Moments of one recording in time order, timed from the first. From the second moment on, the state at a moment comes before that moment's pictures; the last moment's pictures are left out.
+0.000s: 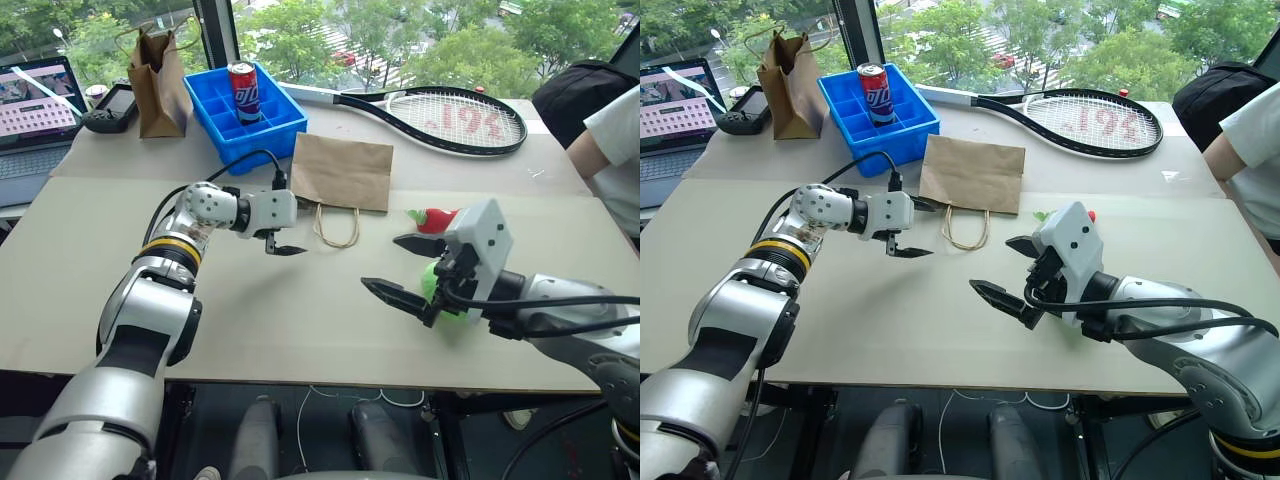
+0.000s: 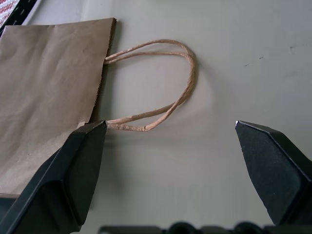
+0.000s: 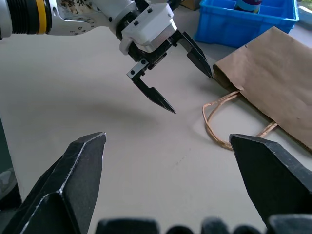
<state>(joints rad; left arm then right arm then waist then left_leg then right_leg) -1.19 0.40 -0.30 1.31 0.25 -0.65 -1.02 -0.28 -0.85 -0.13 -0.84 1.02 0.97 0.23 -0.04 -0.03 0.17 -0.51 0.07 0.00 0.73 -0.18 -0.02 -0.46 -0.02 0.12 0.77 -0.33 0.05</state>
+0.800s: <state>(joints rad) -1.19 0.23 -0.24 1.35 0.29 -0.45 -0.92 -0.24 -0.88 -0.21 -0.90 1.12 0.97 -0.01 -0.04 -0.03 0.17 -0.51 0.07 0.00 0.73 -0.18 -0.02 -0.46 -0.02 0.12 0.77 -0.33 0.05</state>
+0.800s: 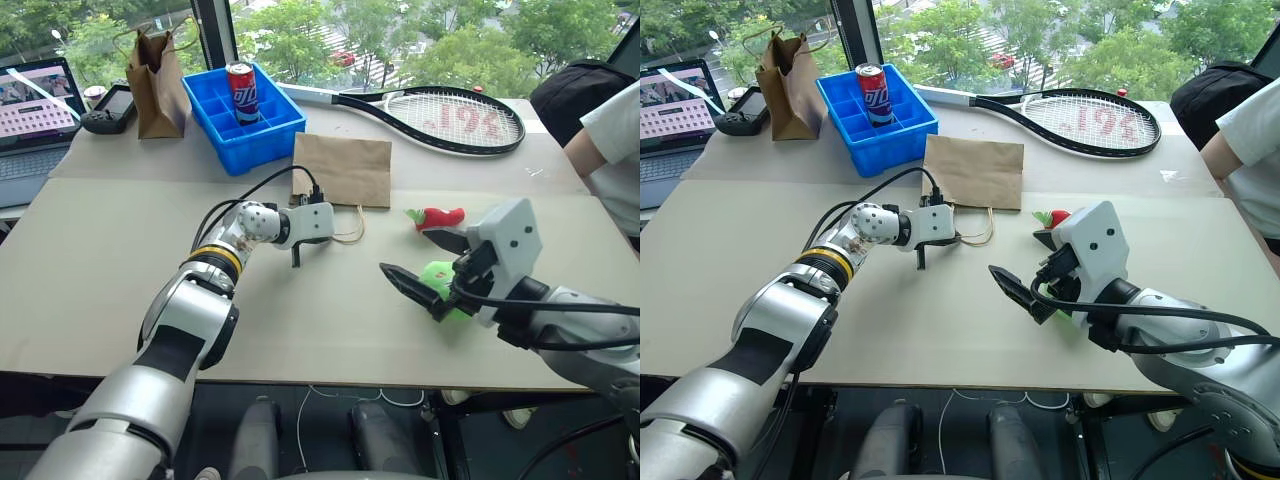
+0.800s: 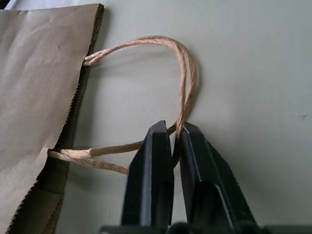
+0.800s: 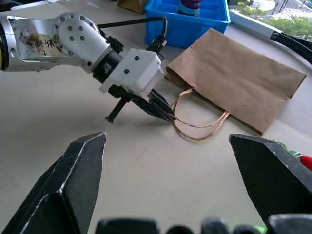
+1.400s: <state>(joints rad) -0.80 0.51 -0.04 0.26 -0.26 0.91 -1.41 -0.19 -0.84 -0.08 -0.86 1.06 0.97 0.07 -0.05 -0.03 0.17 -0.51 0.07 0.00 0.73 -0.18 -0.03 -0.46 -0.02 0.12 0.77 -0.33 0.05</state>
